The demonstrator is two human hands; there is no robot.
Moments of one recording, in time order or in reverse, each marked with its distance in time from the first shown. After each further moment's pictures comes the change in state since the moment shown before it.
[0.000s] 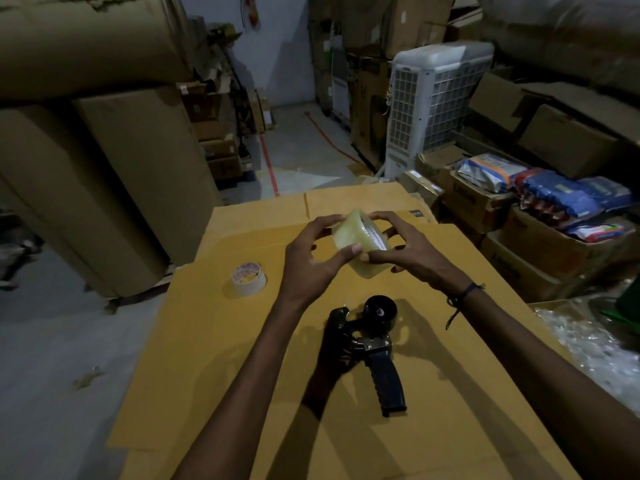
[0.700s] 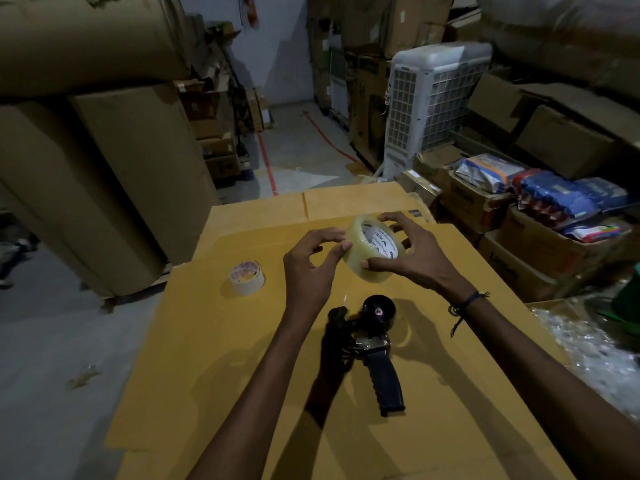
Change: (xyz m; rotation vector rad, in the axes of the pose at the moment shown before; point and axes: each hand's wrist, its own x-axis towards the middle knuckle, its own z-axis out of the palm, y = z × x) left_hand -0.012 -0.006 0.017 -0.069 0.210 0.045; right_hand -0.007 0.010 0.000 -0.134 0.161 -0.123
